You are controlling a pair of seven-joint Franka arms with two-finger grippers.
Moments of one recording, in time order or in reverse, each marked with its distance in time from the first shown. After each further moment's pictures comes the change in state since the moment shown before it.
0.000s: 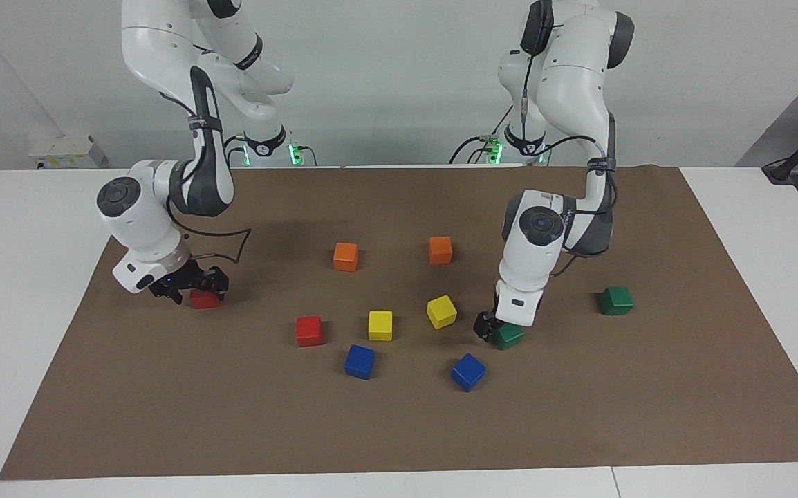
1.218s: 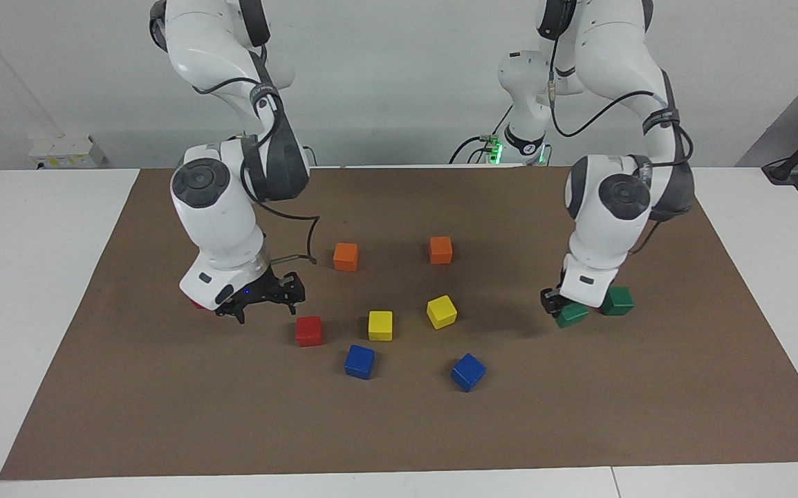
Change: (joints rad) left arm 0.185 -0.170 0.012 0.047 0.024 -0.315 0.431; right arm 0.283 0.277 0.004 0.567 -0.049 -0.296 0.208
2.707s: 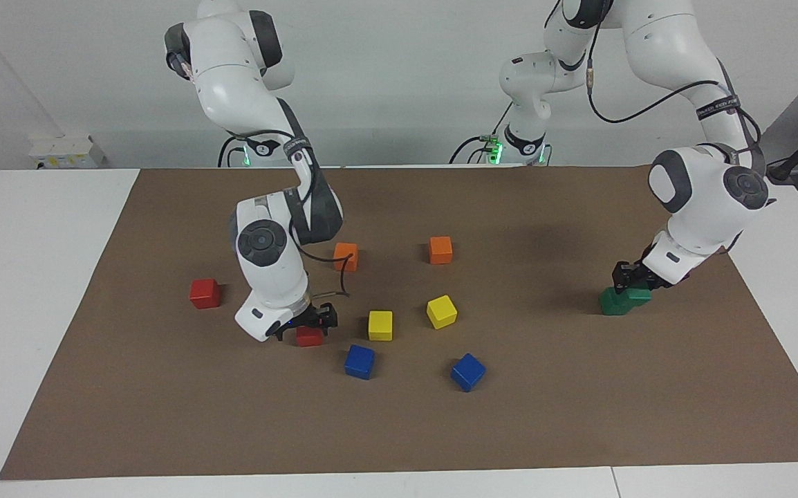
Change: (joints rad) left arm 0.244 -0.060 -0.006 -0.180 -0.122 0.089 0.559; right arm 0.054 0.097 -0.005 -0.103 -0.004 0.140 0.119
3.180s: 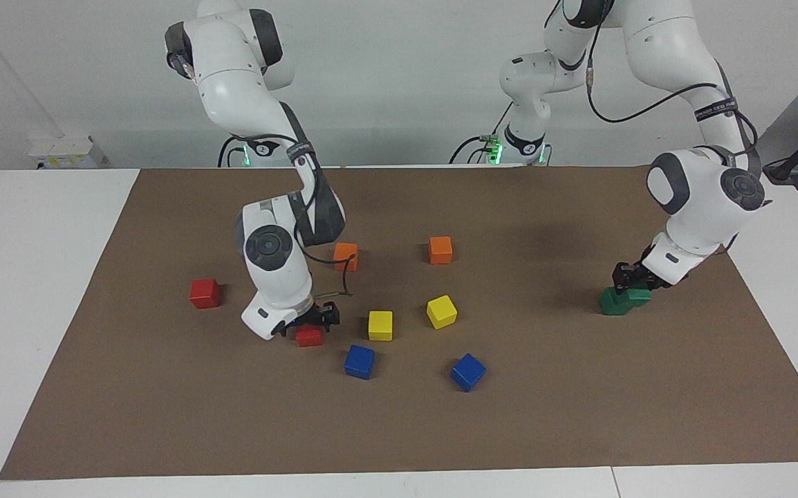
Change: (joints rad) left arm 0.004 -0.006 0.006 -0.036 0.000 0.037 0.000; right arm 0.002 -0.005 0.002 -0.067 0.000 0.042 0.018
